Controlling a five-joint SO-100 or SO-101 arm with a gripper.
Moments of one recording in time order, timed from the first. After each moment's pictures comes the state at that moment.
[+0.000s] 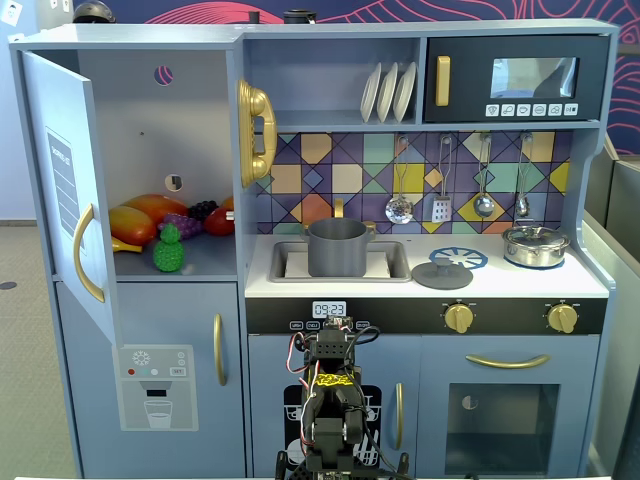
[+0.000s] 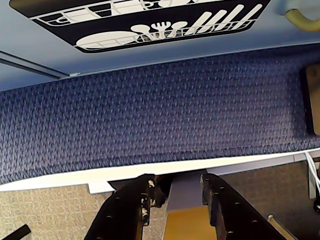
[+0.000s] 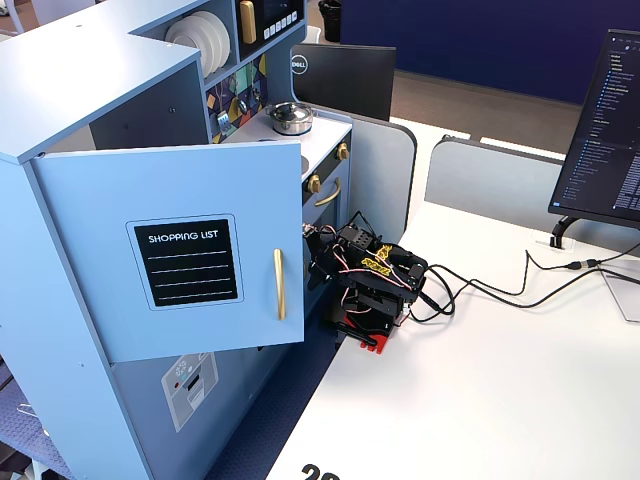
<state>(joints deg) 0.5 182.5 172.0 77.6 -87.4</state>
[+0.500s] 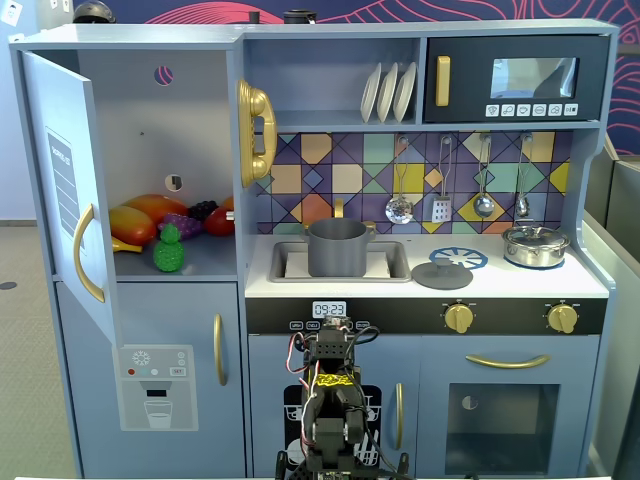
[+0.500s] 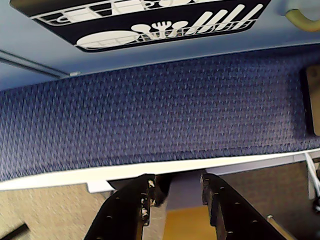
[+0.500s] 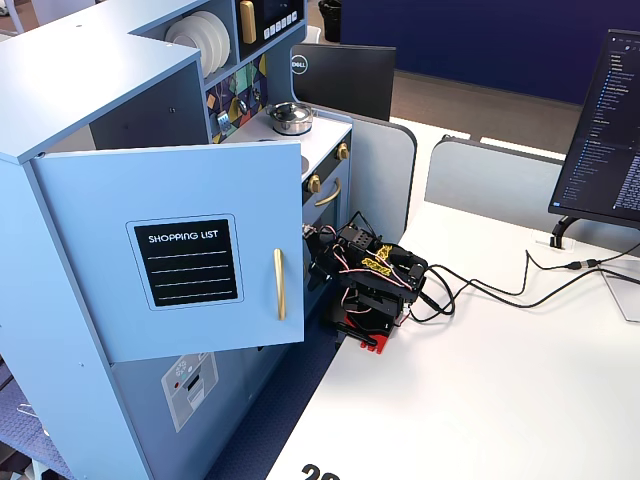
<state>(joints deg) -2.6 182.5 172.0 77.6 -89.1</state>
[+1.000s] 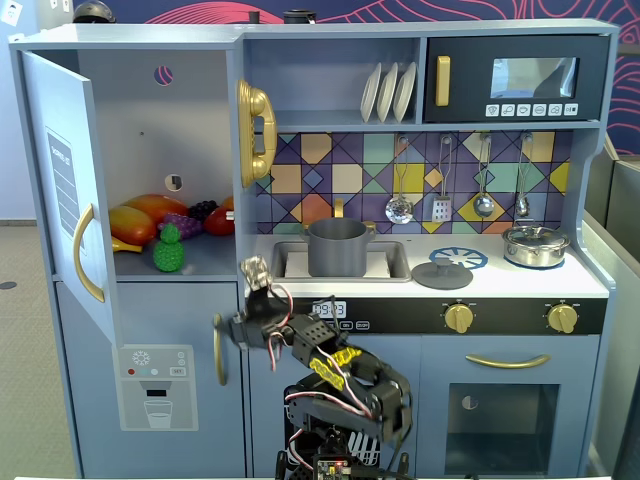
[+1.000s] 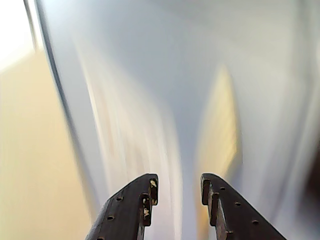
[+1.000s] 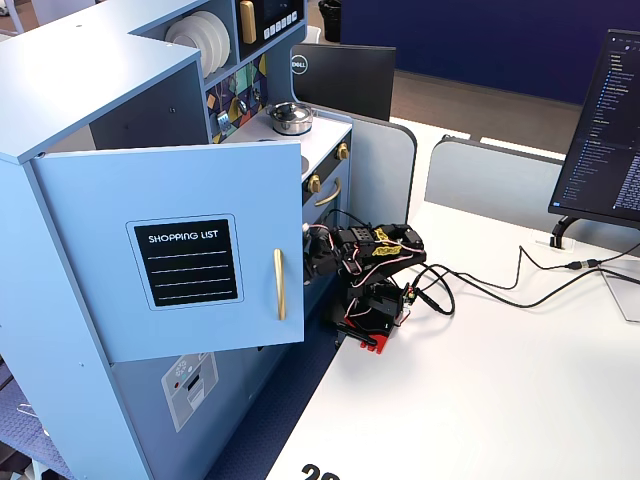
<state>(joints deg) -47.3 170.6 158.3 15.8 -92.7</state>
